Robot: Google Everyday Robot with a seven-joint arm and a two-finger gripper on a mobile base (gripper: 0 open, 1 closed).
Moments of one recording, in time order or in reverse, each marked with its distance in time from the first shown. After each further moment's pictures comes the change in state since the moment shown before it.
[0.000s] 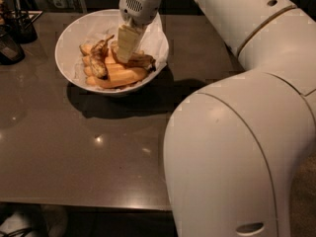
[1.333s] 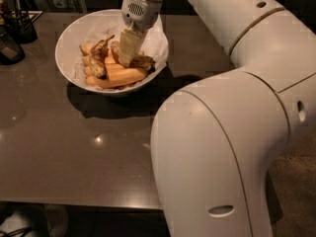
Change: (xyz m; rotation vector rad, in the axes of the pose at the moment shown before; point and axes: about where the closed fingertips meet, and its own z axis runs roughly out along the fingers) arm 0.005 -0.011 0.011 -0.030 0.011 -0.003
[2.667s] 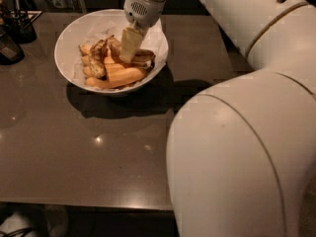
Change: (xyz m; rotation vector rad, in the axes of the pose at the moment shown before) arm 0.000 -0.006 -0.012 0.093 -0.059 -0.019
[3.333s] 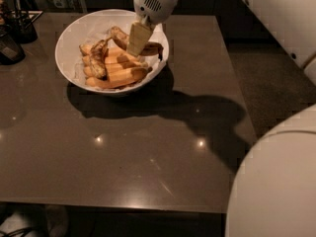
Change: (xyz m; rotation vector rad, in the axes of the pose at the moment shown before) arm 0.011 0.025 -0.040 0.098 -0.084 -0.078
